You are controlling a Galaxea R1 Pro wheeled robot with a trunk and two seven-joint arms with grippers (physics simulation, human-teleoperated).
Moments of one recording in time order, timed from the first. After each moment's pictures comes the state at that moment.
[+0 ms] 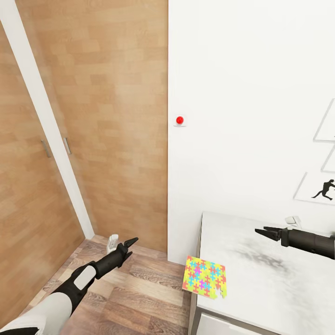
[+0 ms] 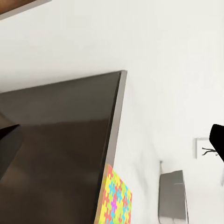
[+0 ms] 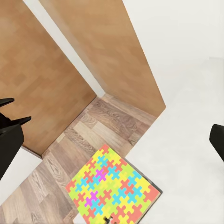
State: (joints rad) left arm -0.69 0.08 0.04 -0.30 0.82 0.43 -0.70; right arm -0.47 -0.60 -0.17 -1.15 -0.38 0.68 1.08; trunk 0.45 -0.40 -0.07
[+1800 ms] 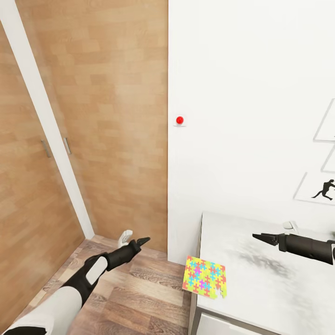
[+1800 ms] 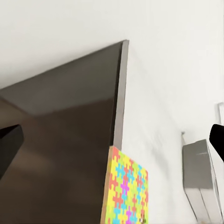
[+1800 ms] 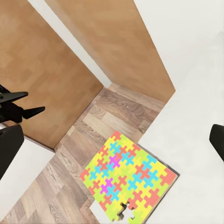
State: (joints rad) left arm -0.70 0.03 -0.06 -0.42 0.73 0.46 -0.59; right arm -0.43 -0.57 -0.18 -1.19 -0.37 0.77 1.08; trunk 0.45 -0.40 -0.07
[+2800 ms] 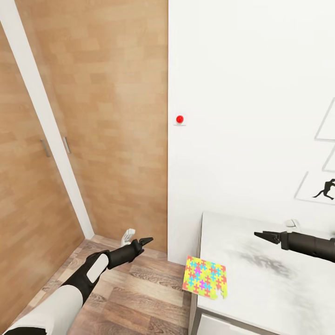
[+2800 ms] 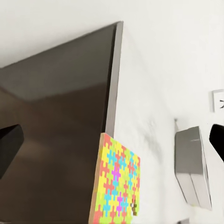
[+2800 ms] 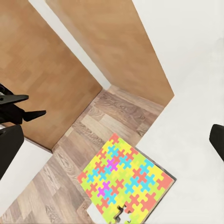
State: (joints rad) left arm -0.70 0.03 -0.06 -0.46 0.73 0.55 -0.59; right arm -0.43 -0.58 -0.19 -1.22 -0.37 0.78 1.08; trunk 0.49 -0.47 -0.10
